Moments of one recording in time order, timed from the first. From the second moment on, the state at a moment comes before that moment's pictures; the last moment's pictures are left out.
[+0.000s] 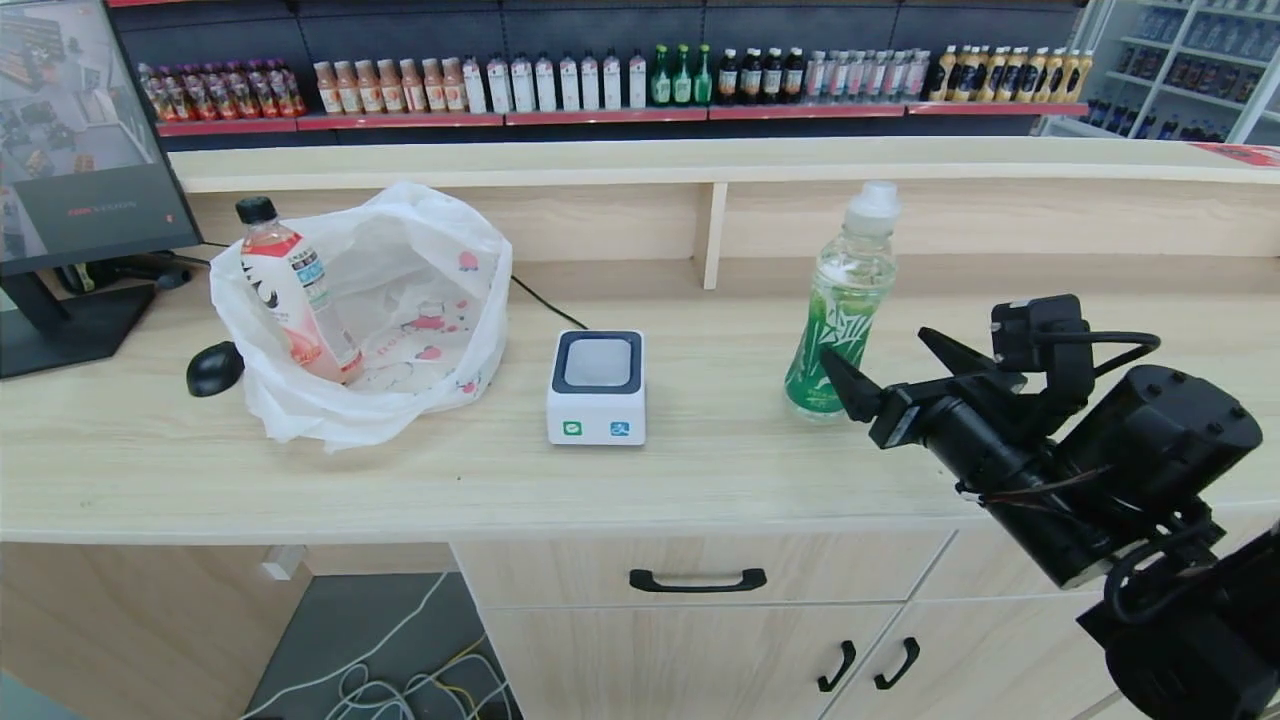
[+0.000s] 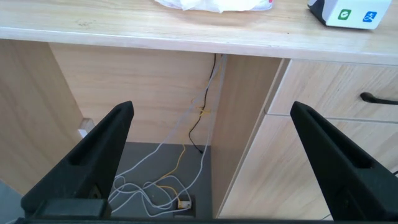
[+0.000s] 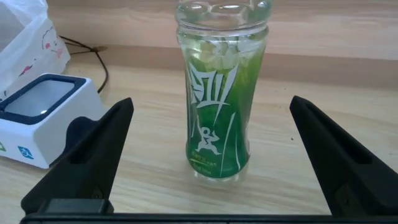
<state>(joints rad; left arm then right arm) 0.00 0.00 0.00 0.00 0.00 0.00 0.41 1.85 -0.51 -1.57 -0.14 -0.05</state>
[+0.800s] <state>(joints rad) 0.00 0.00 0.00 0.00 0.00 0.00 0.37 1.99 -0.80 -1.40 -0.11 -0.05</state>
